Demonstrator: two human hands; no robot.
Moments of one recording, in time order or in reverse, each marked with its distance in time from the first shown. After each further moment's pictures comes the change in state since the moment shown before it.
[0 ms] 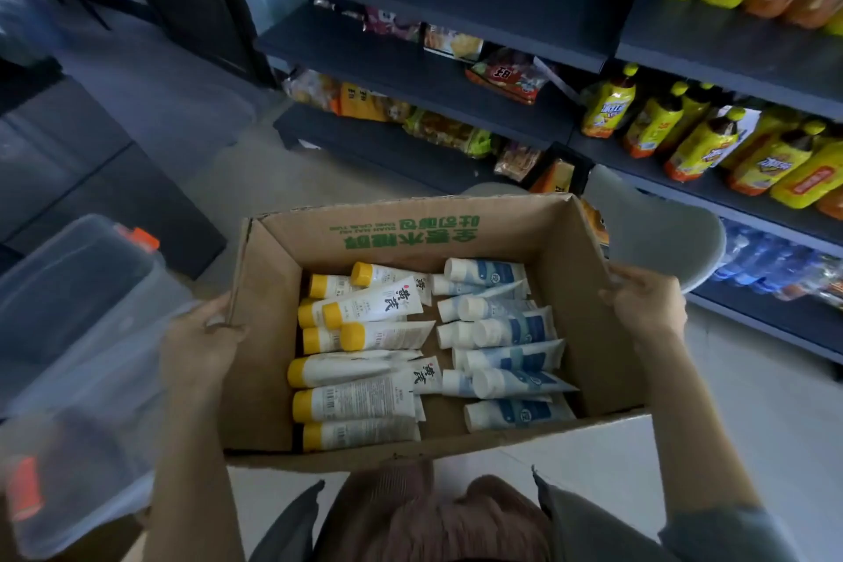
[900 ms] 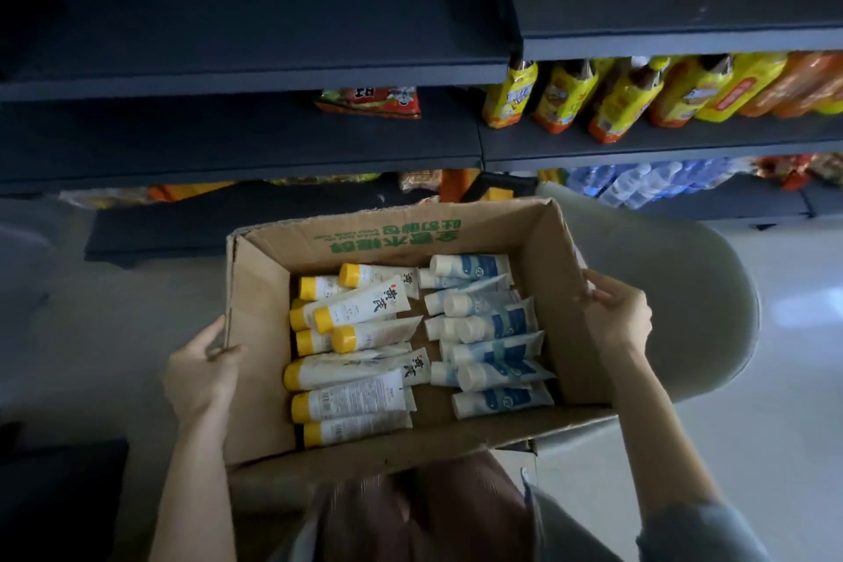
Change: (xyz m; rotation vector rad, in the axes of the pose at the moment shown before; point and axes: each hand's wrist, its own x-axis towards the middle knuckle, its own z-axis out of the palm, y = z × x) left_hand 0.326 0.199 0.259 0.191 -0.328 0.091; right_hand 0.215 -0.088 0.118 0.141 0.321 0.426
